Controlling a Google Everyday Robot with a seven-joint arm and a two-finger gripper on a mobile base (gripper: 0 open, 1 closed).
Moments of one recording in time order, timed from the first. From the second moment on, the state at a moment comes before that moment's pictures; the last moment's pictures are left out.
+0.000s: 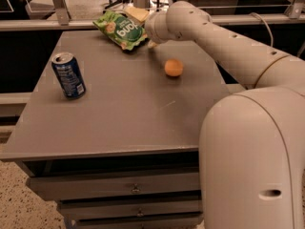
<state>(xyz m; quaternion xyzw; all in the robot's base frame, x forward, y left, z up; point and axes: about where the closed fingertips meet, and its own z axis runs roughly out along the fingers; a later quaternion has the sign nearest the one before) 0.867 0.012 0.885 0.21 0.82 0.41 0.35</state>
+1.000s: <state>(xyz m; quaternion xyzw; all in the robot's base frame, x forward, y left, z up) 0.848 0.056 0.906 0.16 0.81 0.45 0.33</state>
